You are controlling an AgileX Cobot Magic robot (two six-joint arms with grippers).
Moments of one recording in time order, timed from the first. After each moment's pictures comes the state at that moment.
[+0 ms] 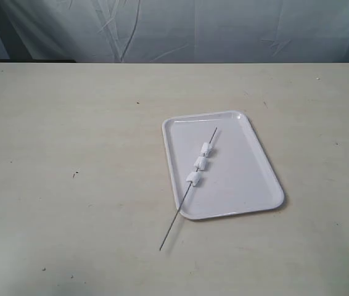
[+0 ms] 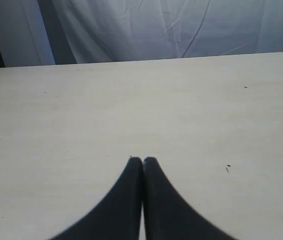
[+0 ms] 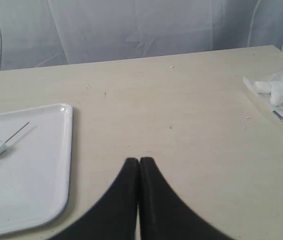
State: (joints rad) left arm -0.03 0.06 -0.01 0.03 0.28 0.01; right arm -0.04 0.01 0.00 0.14 0.36 -0.03
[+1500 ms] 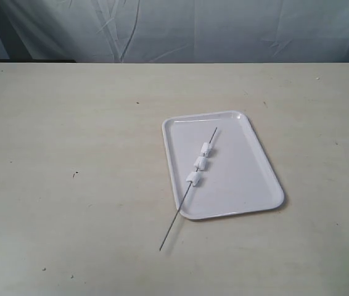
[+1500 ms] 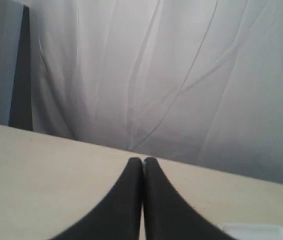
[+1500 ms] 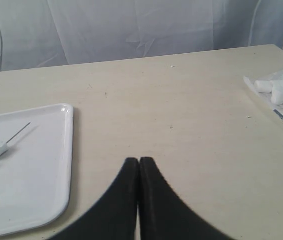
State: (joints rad) left arm -0.10 0.18 -0.21 0.11 0.11 -0.40; right arm -0.04 0.01 0.00 0.14 0.36 -0.03
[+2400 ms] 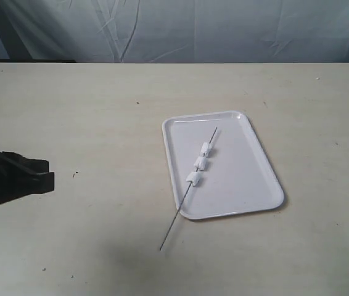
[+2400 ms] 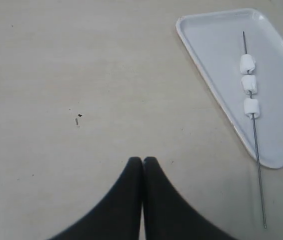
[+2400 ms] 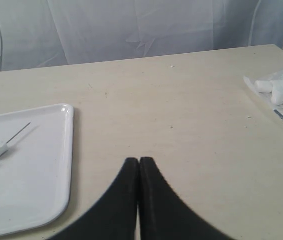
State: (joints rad) left arm -0.42 0.97 -0.39 -0.36 0.21 0.05; right arm -0.04 0.01 0.00 0.14 0.36 -0.03
